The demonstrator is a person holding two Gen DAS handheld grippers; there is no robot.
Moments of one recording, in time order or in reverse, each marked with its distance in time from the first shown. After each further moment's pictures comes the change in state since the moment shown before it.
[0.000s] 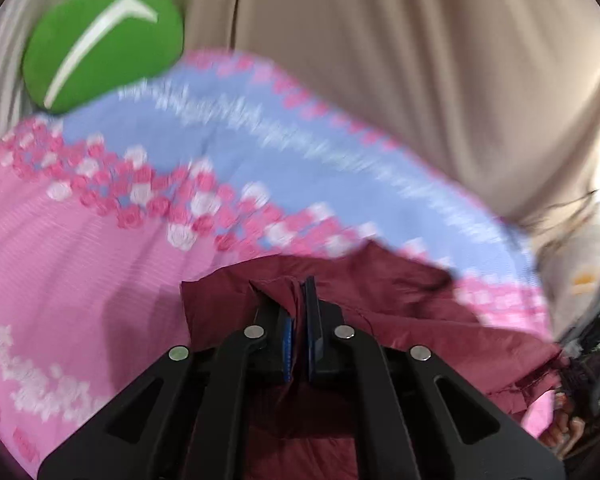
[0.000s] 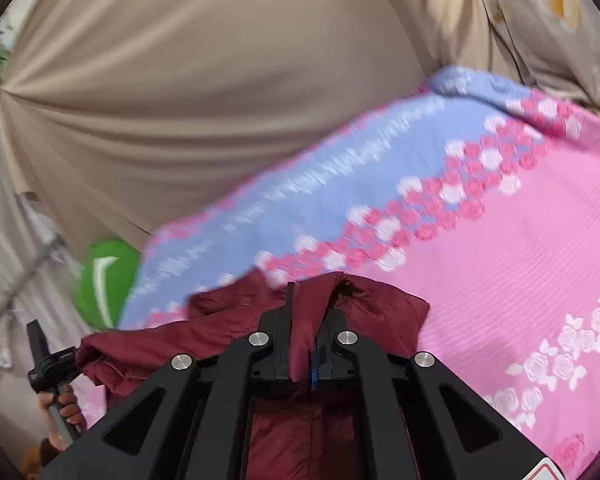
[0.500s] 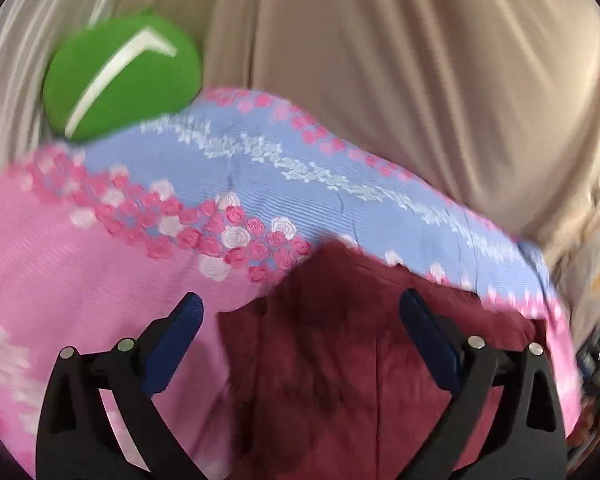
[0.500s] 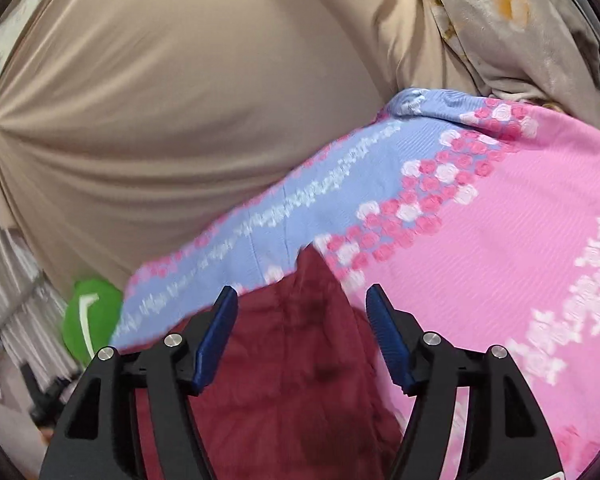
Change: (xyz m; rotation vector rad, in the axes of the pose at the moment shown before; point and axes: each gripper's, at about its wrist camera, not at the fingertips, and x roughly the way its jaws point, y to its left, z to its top) left arm -0.053 0.022 -0.023 0.100 -0.175 0.011; right arm -0.050 -0.026 -0.024 0.045 -0.143 -0.052
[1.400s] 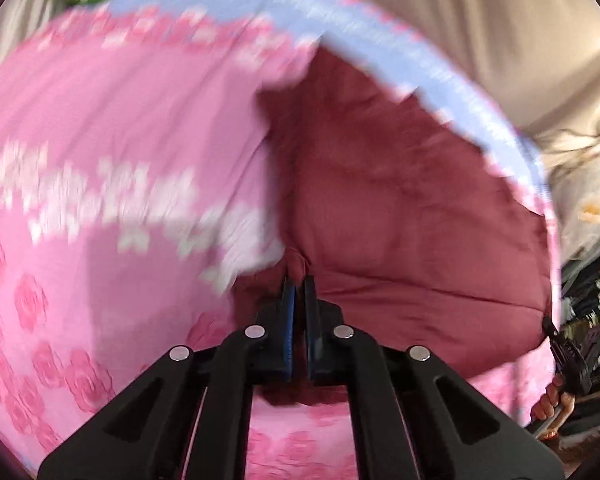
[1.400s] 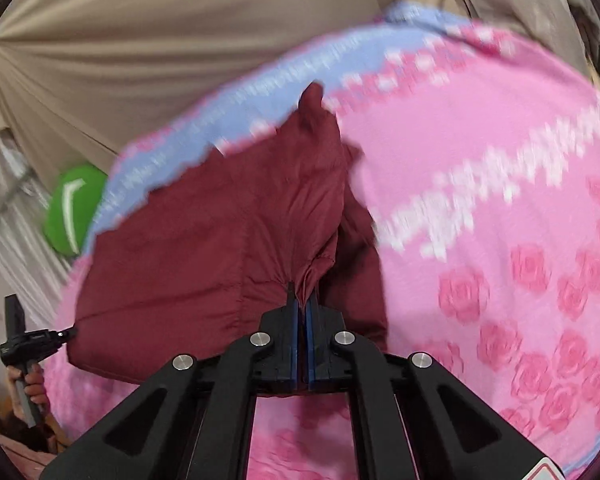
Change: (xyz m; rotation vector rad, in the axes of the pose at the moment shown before) left arm -0.025 0.043 -0.113 -0.103 0.487 -0.003; right arm -0.034 -0.004 -0.101 -0.082 0.362 -0.100
